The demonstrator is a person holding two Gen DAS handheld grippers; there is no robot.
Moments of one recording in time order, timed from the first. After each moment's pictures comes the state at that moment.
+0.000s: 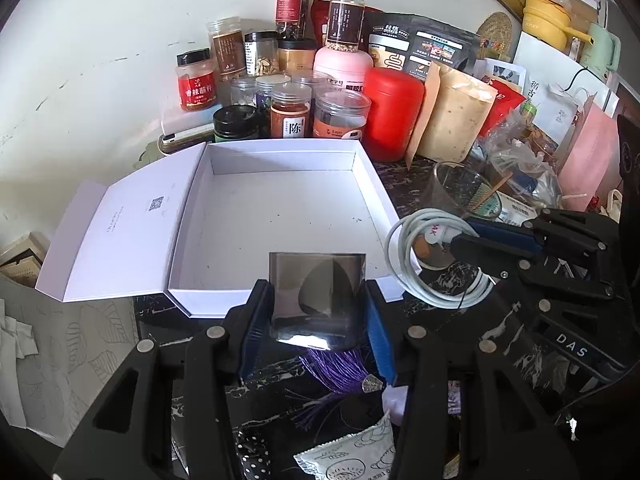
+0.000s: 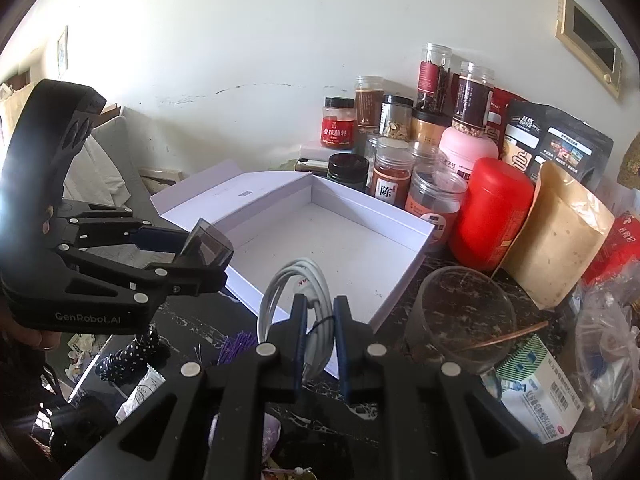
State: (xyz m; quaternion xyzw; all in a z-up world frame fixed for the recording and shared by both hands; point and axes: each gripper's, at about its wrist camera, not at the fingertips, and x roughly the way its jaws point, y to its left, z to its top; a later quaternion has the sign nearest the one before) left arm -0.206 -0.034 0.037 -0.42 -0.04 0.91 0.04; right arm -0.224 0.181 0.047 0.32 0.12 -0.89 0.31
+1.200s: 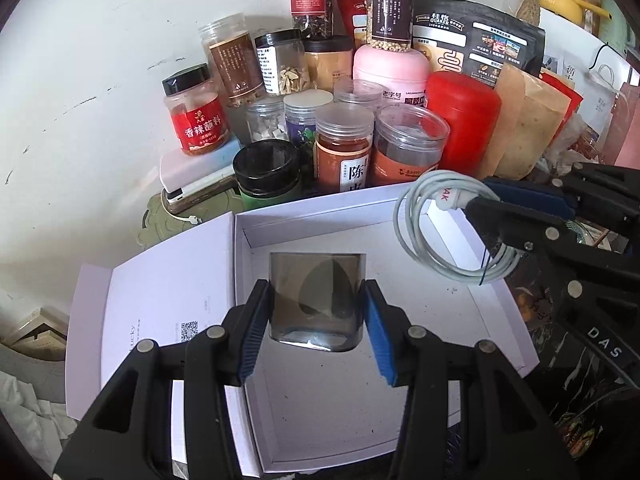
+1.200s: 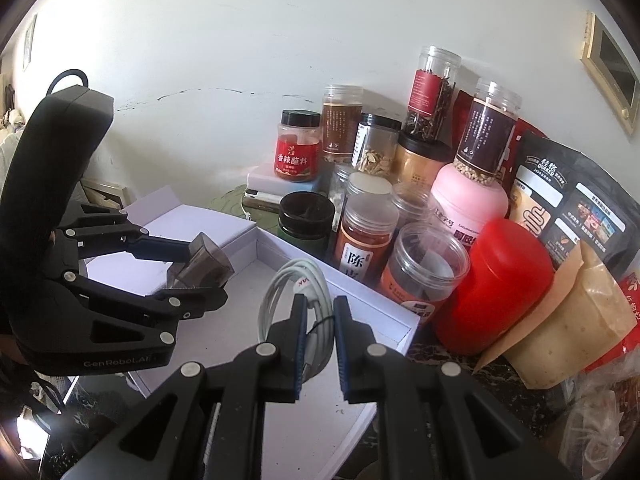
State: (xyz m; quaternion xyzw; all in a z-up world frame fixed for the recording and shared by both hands) left arm -0.361 -0.090 0.025 -0.43 0.03 0.90 0.04; right arm -0.357 0.115 0.054 0.32 0.15 -0.90 0.24
